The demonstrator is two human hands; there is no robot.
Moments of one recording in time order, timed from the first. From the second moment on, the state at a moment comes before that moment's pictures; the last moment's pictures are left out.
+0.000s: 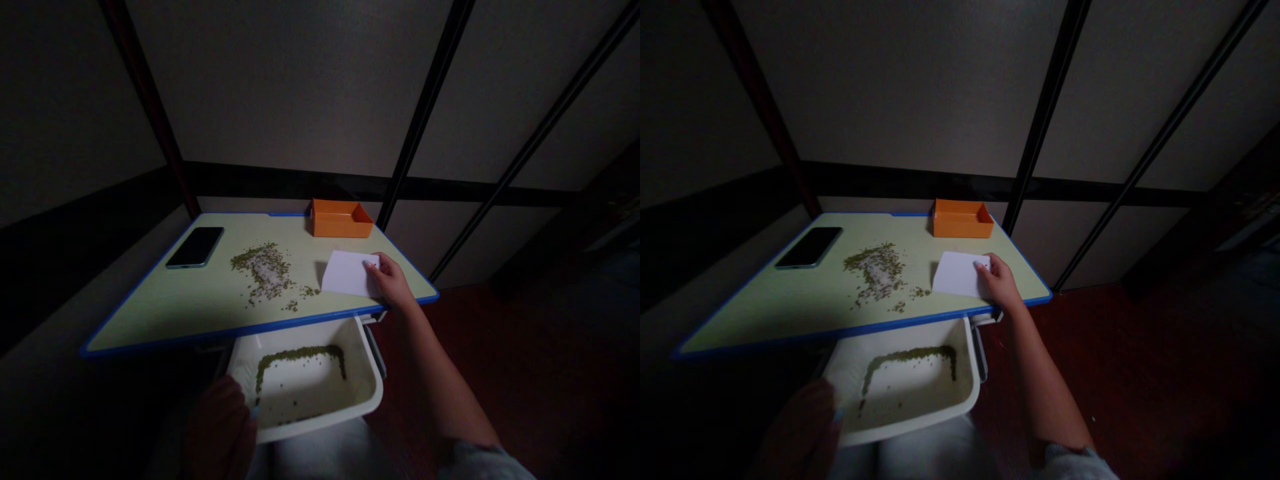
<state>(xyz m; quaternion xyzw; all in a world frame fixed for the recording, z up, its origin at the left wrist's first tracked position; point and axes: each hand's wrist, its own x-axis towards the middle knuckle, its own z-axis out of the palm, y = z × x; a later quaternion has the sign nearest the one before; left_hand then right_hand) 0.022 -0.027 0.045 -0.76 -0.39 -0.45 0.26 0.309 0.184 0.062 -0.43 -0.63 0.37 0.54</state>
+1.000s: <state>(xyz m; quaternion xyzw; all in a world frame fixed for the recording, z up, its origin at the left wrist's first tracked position) 0.019 -0.027 0.037 -0.76 -0.39 -0.45 0.25 0.312 0.198 0.054 -0.47 -0.50 0.29 0.67</state>
